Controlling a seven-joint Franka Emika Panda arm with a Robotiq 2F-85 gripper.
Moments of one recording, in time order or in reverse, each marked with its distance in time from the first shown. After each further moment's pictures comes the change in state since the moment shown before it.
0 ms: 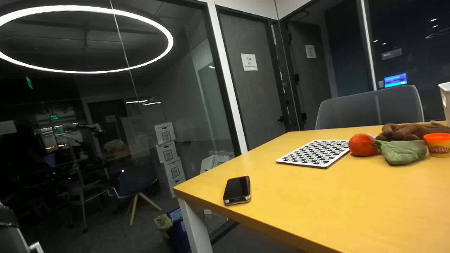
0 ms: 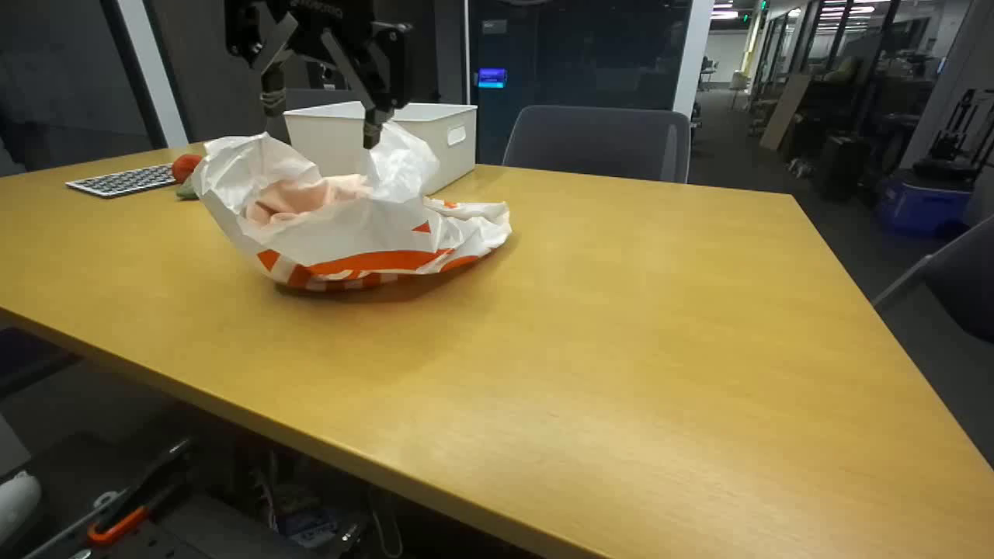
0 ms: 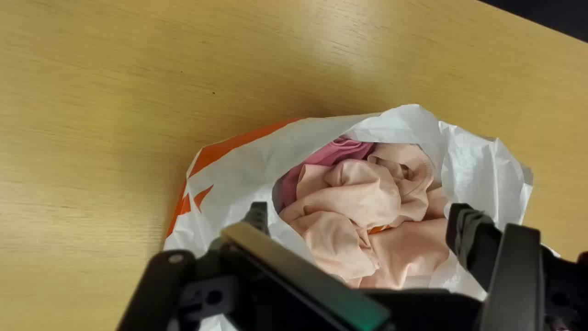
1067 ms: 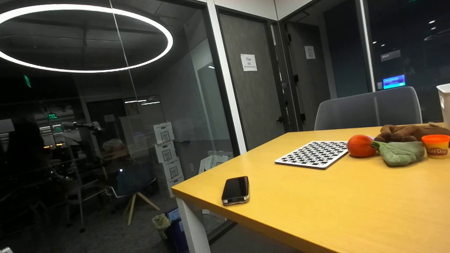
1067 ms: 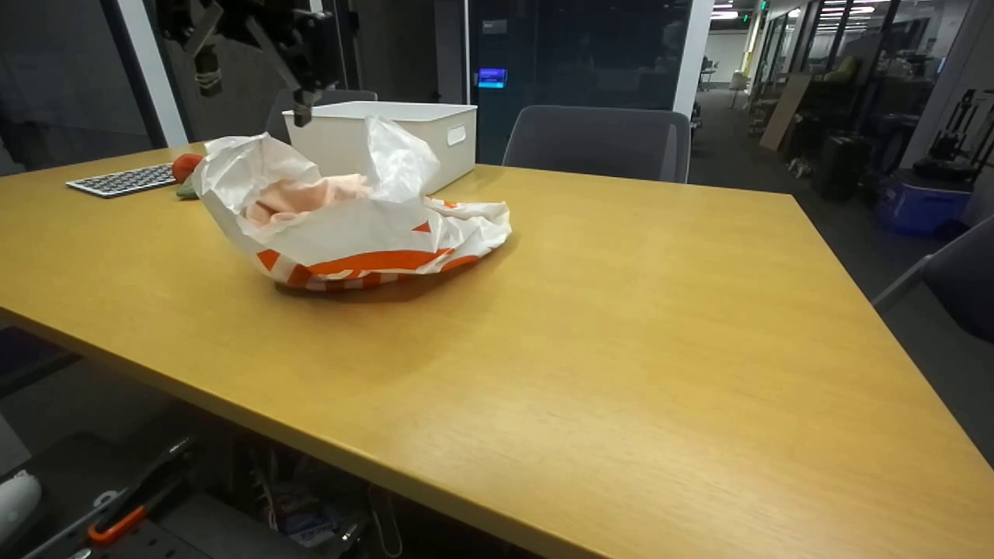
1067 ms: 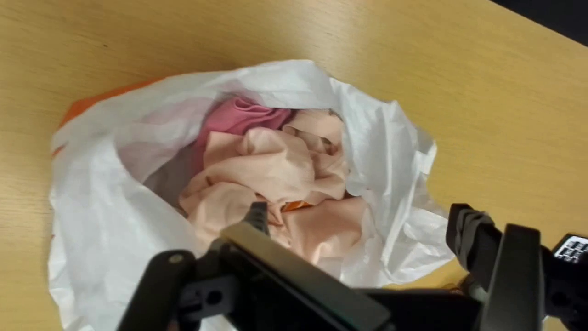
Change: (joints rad) arm 0.066 0.000 0.171 -0.002 0.132 0.062 0.098
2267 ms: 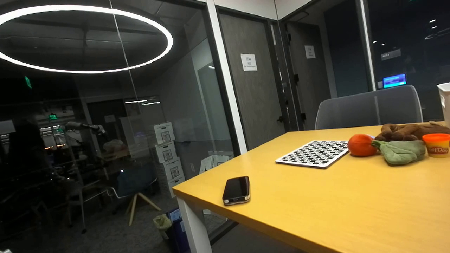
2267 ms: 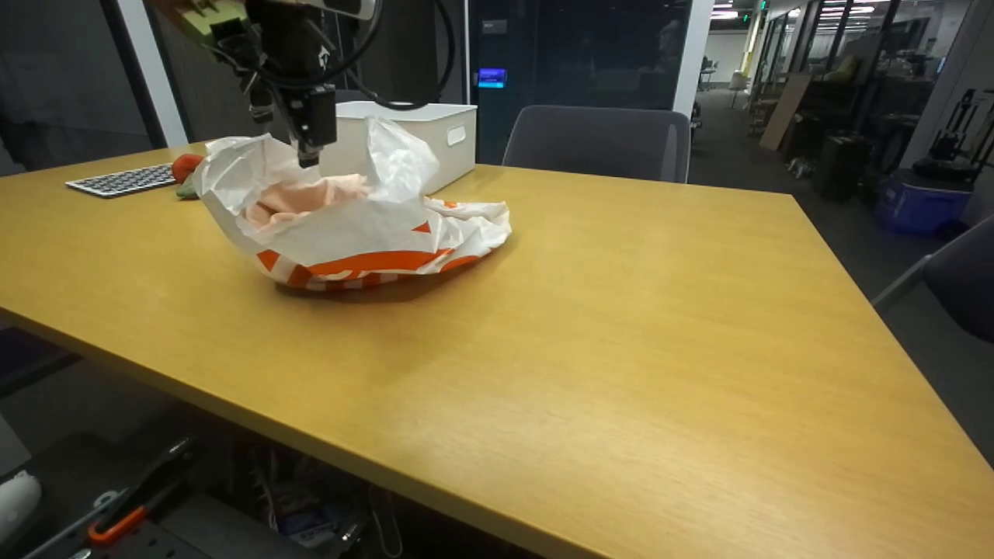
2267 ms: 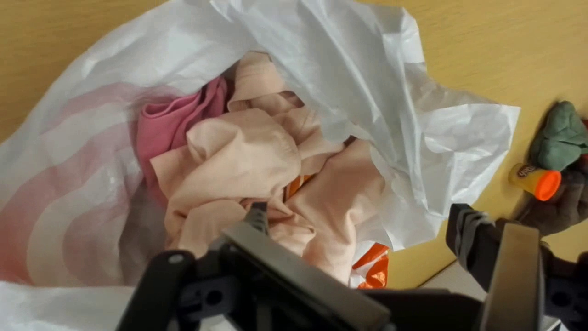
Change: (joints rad) arm -0.008 0.199 0.060 -0.010 0.236 0.258 0.353
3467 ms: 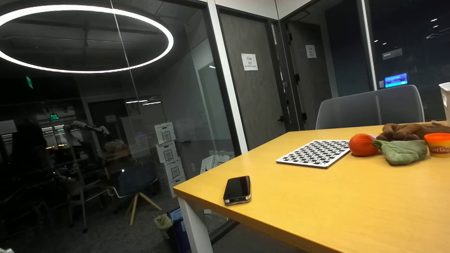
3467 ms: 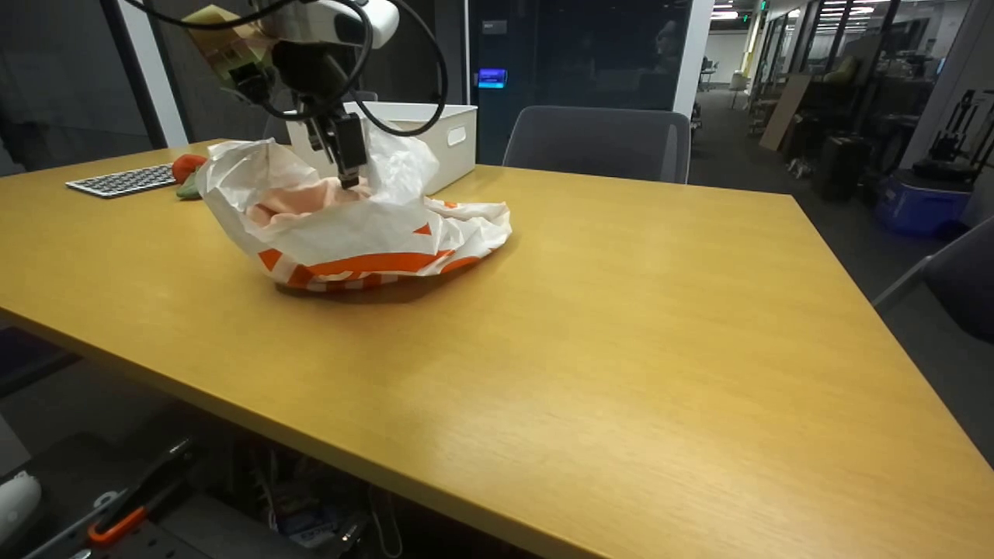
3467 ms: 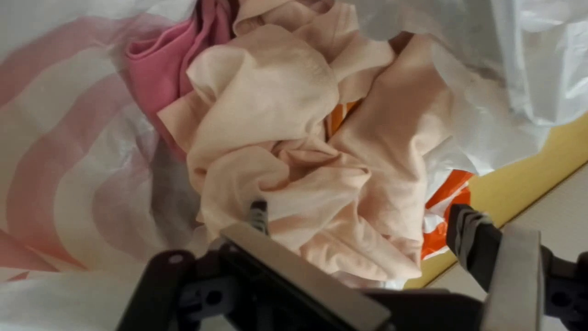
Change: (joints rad) arm -0.077 0.164 0.121 0.026 -0.119 0.251 0.297
